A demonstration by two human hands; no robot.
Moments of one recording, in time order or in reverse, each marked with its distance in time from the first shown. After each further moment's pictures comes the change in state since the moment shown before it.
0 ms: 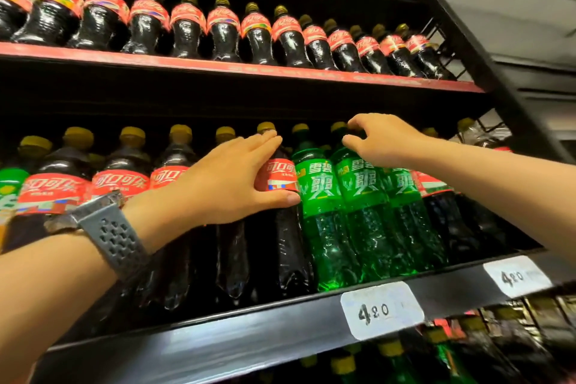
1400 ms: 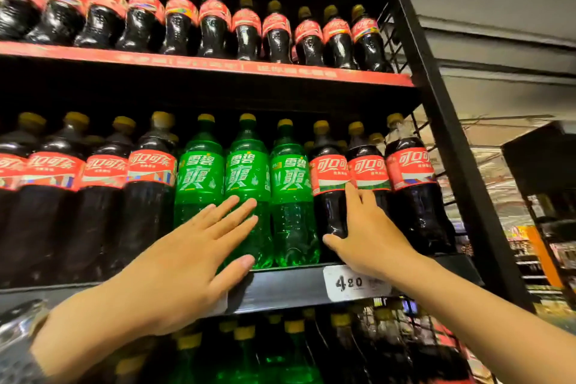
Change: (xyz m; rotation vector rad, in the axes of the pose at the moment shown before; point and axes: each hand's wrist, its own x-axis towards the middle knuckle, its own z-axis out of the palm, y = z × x) left_hand -0.016 0.183 0.052 0.092 -0.236 -0.091; right_hand -0.135 0.139 0.036 0.256 -0.205 0.058
